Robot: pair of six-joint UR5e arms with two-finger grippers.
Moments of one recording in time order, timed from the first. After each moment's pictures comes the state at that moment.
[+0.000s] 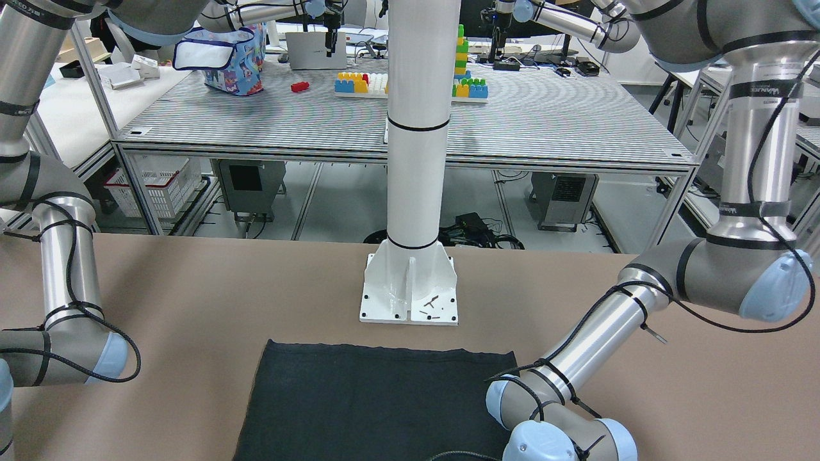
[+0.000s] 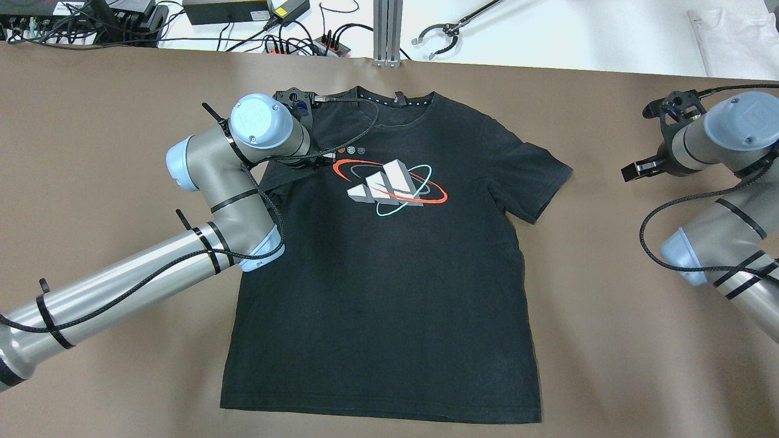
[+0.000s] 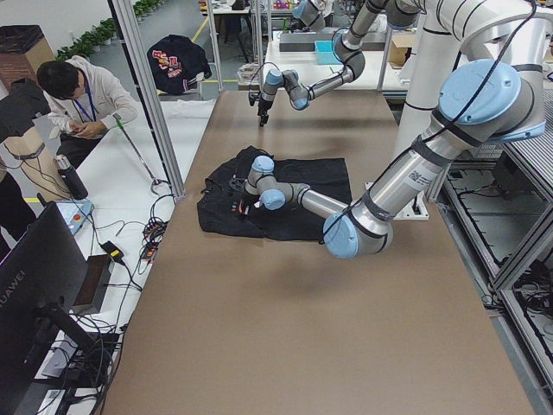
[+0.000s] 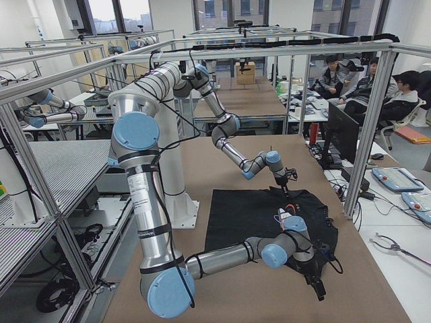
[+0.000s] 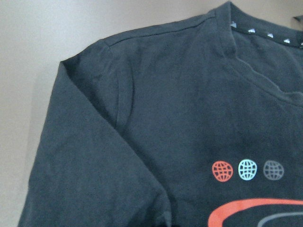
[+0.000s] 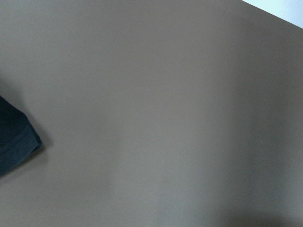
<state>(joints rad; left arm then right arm) -0.75 -2.45 -1.05 -2.16 -1.76 -1.10 1.08 -1.26 1.50 -1.21 1.85 0.49</state>
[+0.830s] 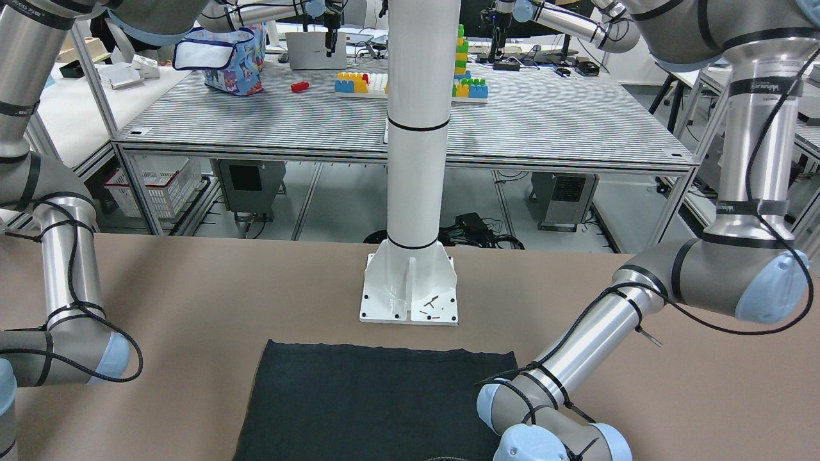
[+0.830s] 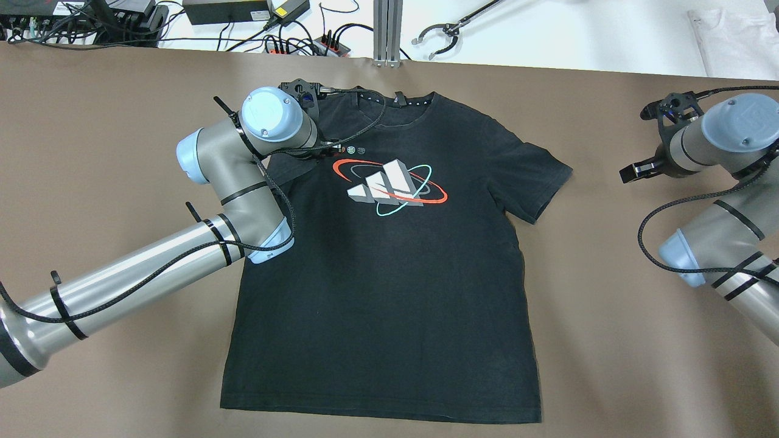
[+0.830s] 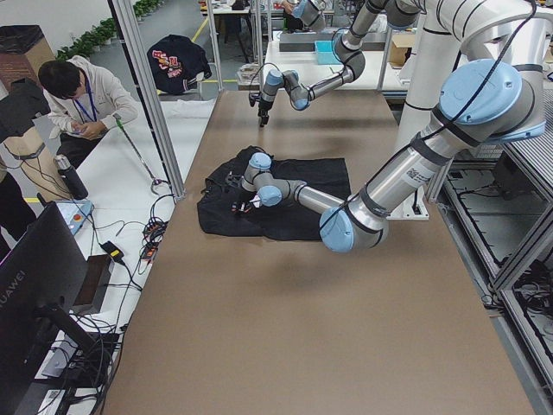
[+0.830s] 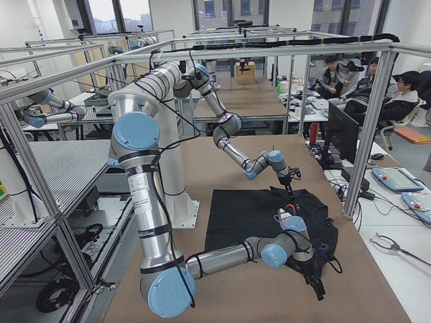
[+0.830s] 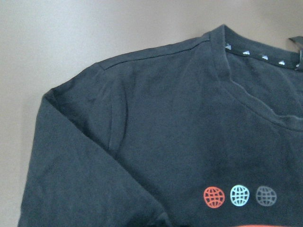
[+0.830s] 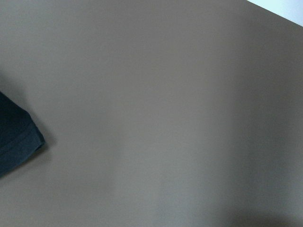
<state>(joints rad) -0.77 -2.50 -1.01 -2.16 -1.74 -1.10 1.07 -1.26 1.50 -1.21 1.85 0.49</state>
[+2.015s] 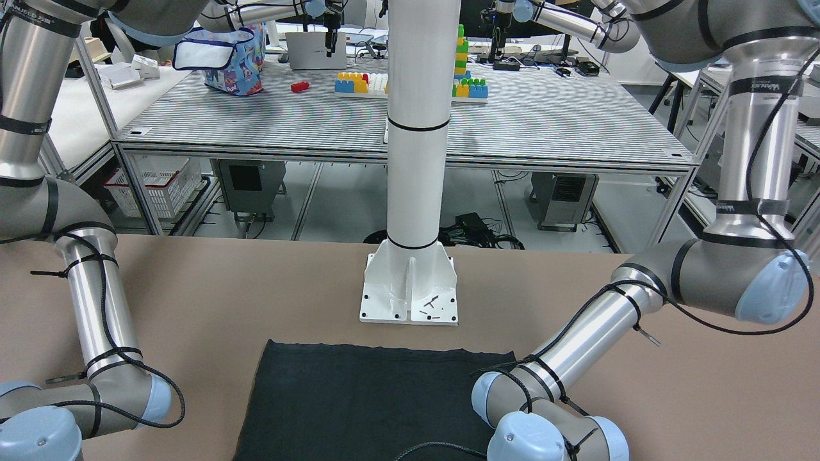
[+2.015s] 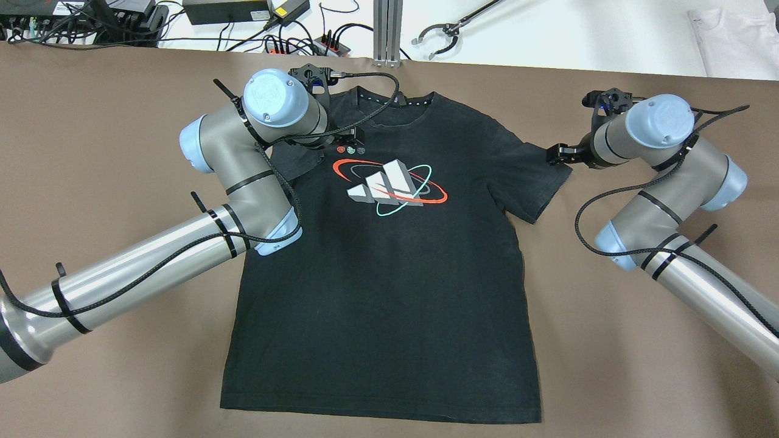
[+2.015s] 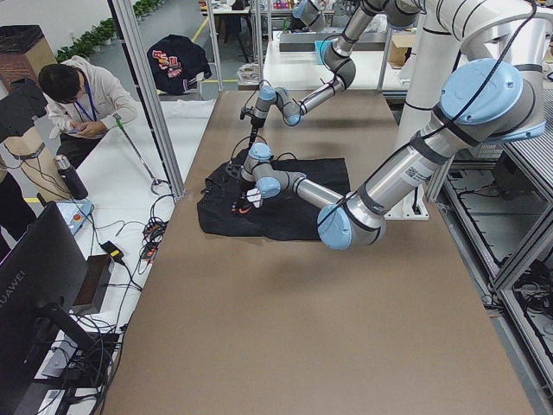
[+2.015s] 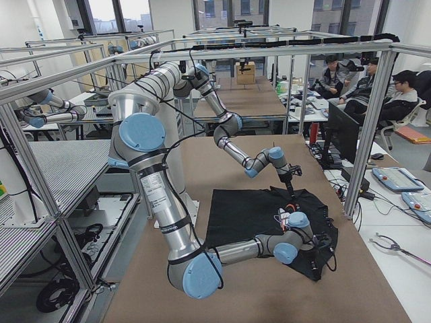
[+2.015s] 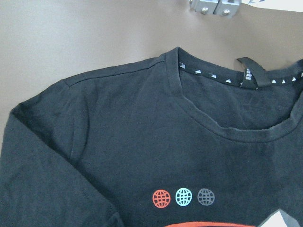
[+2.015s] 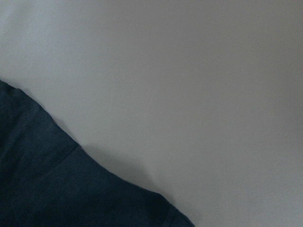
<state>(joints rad) -0.77 -2.51 -1.05 -2.16 -1.77 -1.11 0.98 -1.07 1.24 -0.95 1.89 0.94</state>
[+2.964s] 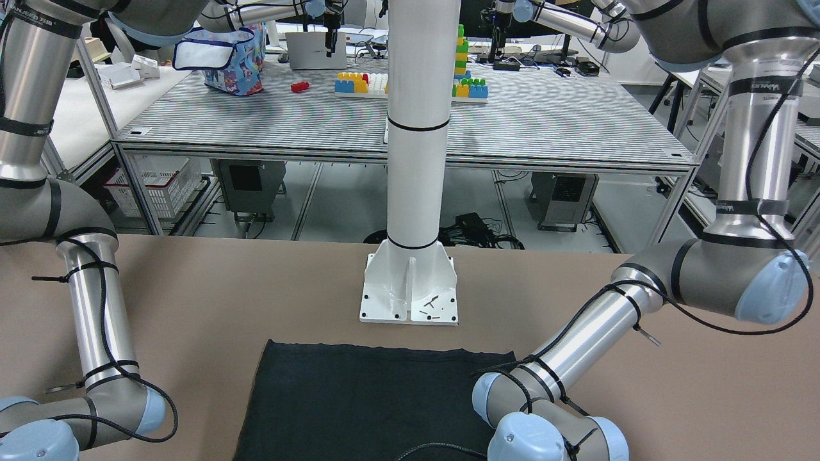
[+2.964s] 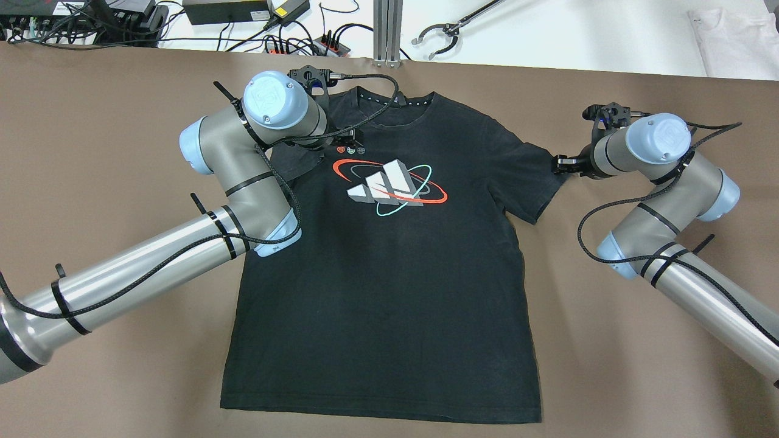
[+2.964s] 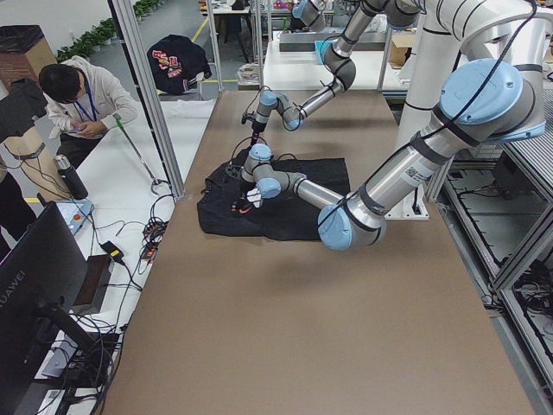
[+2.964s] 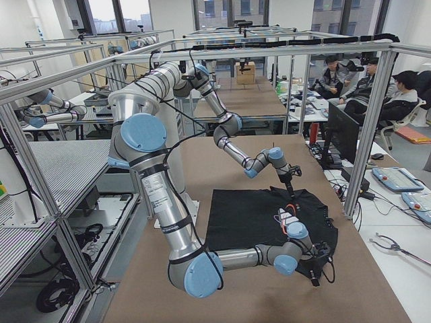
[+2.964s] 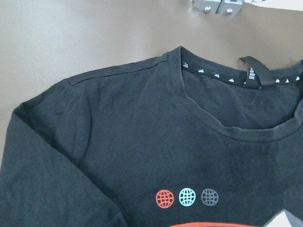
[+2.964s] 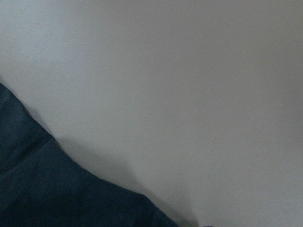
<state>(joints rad) -0.77 -2.51 -1.05 -2.16 -1.76 -1.11 0.96 -1.07 1.14 -0.81 1.89 0.96</state>
